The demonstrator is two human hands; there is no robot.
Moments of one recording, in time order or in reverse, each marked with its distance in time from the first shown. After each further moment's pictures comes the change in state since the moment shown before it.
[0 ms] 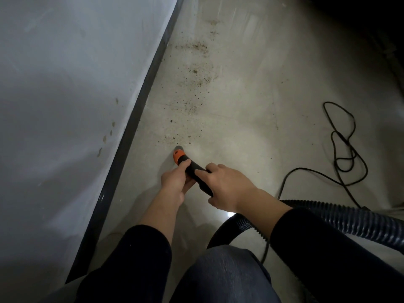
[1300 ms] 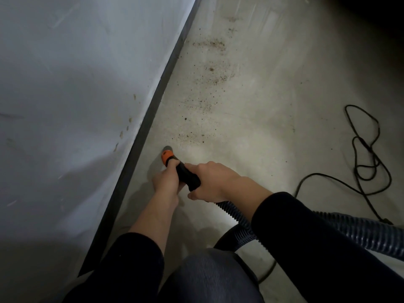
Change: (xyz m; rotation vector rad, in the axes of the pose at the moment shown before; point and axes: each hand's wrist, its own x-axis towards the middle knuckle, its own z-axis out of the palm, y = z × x) left_hand -0.009 0.018 -0.031 -0.033 0.261 0.093; right_hand 0.050 -0.029 -0.013 0.307 -0.138 0.003
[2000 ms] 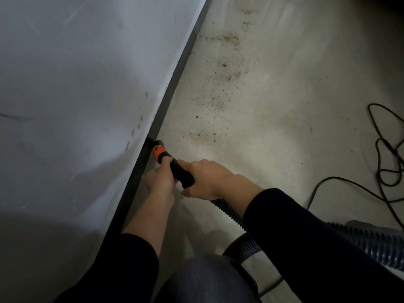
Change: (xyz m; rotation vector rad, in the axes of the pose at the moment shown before) left_hand 0.019 0.017 -0.020 -0.034 0.161 0.065; right_hand 0.036 -0.019 0.007 0.029 0.028 -0.111
